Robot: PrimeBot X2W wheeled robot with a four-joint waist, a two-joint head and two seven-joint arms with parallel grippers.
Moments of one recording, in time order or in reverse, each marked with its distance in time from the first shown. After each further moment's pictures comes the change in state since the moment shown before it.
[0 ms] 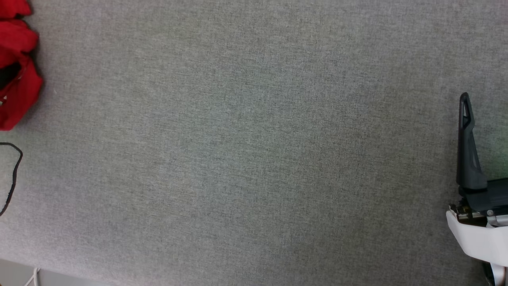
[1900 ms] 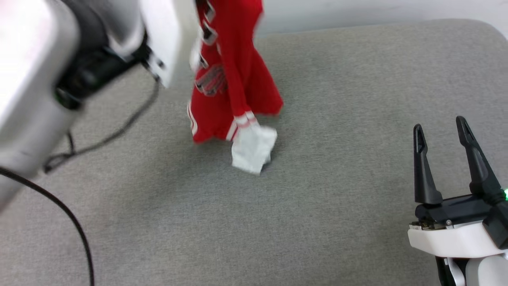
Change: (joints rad) left arm -0.451 -0.099 -0.658 -0.649 0.179 0.000 -0.205; right arm 0.037 0.065 0.058 0.208 0.198 0.000 0.000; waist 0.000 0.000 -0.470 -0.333
